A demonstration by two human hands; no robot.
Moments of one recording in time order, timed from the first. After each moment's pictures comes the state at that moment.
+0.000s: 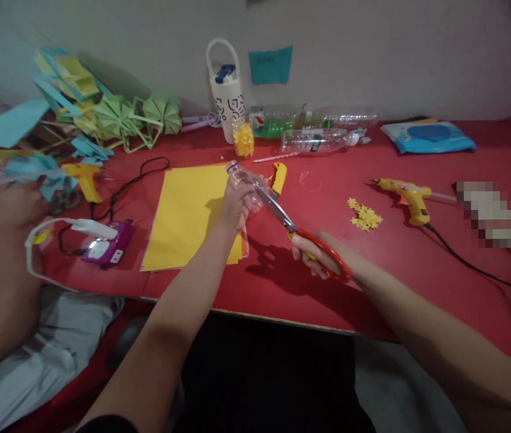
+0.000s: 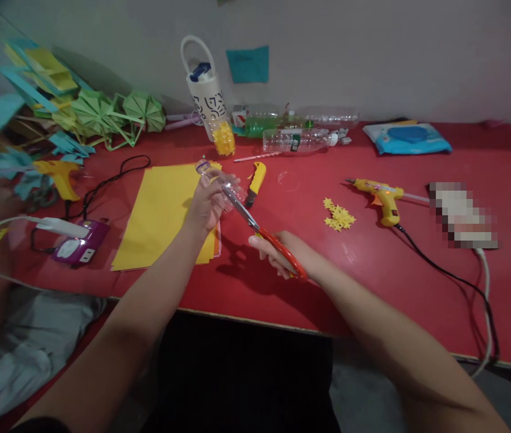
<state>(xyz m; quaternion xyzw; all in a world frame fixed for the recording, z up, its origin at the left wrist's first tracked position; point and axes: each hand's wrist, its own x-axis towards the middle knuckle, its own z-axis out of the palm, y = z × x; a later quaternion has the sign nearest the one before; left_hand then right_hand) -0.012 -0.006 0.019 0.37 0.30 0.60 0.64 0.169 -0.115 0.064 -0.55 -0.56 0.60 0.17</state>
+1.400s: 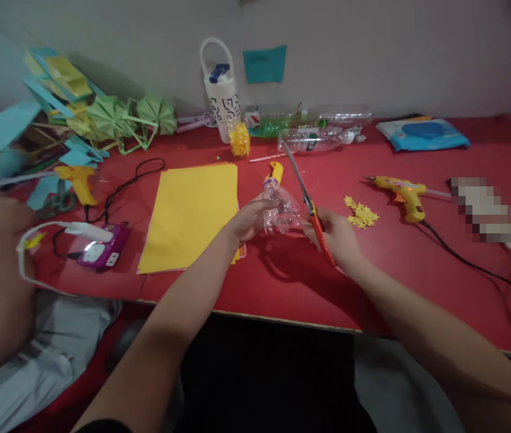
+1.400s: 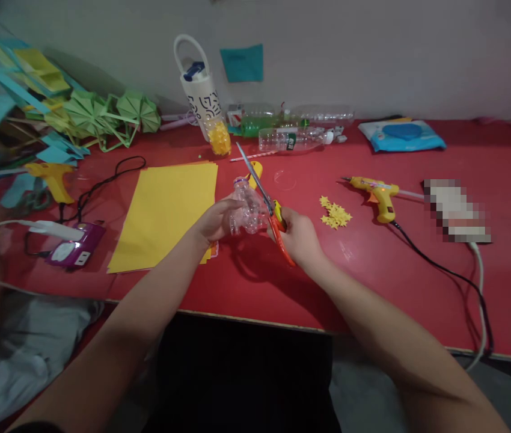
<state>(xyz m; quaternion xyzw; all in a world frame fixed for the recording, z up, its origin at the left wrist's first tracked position) 0.005 -0.035 0.032 0.36 0.30 0.37 0.80 0.176 -0.103 0.042 -0.63 -0.60 0.33 0.36</state>
